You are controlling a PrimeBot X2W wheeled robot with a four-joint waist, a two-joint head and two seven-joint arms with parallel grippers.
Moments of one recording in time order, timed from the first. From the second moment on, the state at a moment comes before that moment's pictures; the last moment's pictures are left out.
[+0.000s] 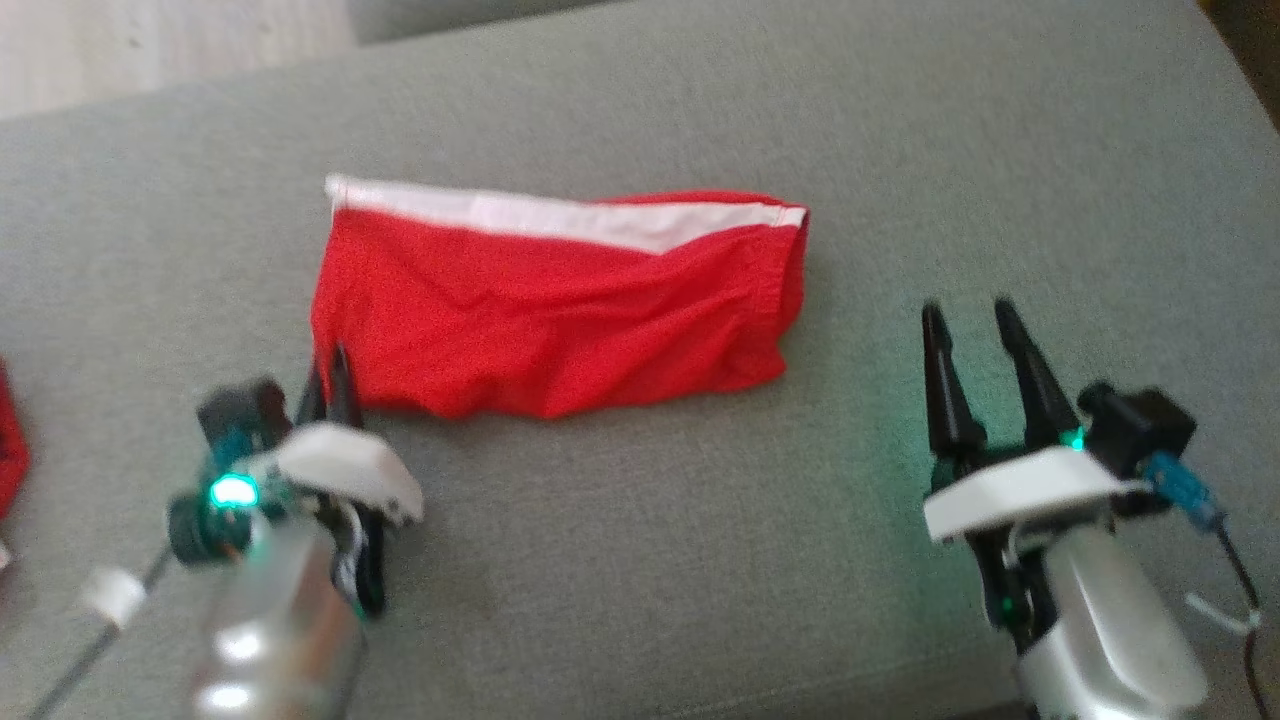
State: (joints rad) left arm -0.64 0.10 -0.31 1.06 -0.55 0.01 -0.26; right arm -0.28 -0.06 0.14 0.42 0.31 0.13 -0.26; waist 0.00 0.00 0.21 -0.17
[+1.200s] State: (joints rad) left arm -0.16 0.05 -0.34 0.62 -0.48 0.05 -0.26; right arm -0.46 -0.05 0.14 0.89 0.20 0.13 -0.26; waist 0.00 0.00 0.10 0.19
